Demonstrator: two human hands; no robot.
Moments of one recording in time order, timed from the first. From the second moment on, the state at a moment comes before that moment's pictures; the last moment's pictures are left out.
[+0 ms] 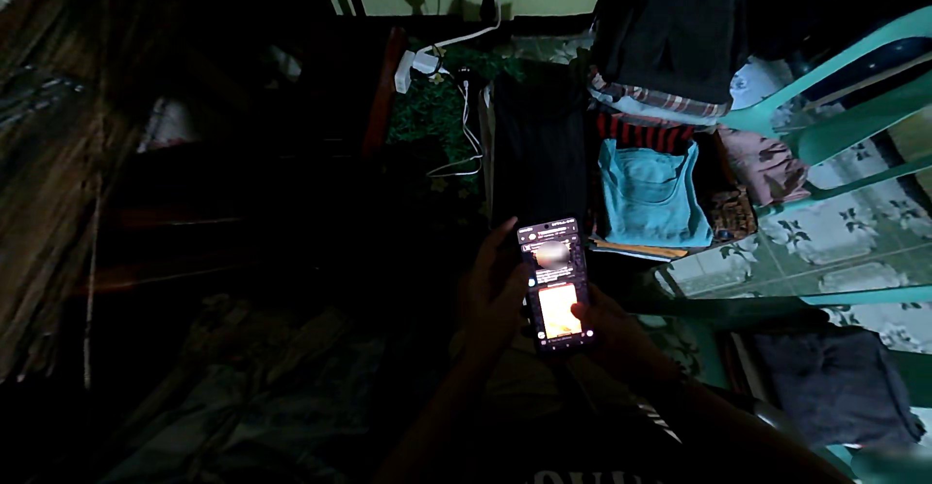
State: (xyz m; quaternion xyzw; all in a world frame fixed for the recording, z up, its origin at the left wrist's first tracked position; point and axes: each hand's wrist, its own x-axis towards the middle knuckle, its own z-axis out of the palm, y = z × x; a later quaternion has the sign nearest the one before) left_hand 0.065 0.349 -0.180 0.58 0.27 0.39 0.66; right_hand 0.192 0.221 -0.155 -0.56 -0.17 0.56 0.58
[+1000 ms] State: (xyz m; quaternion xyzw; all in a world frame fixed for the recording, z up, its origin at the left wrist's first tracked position) left_hand 0.065 0.349 -0.181 0.55 0.26 0.39 0.69; right_hand 0.197 0.217 -0.169 -0.54 -0.18 0.57 0.60
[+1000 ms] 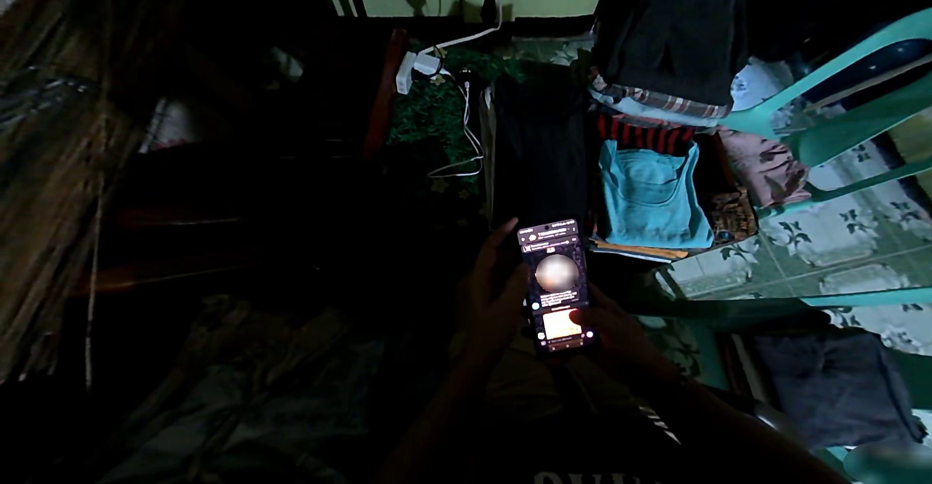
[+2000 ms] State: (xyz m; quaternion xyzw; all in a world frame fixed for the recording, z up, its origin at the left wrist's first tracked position) left_hand 0.066 0.349 -0.179 0.56 0.27 0.39 0.68; right_hand 0.196 0.215 -0.167 -0.53 -0.18 0.57 0.60
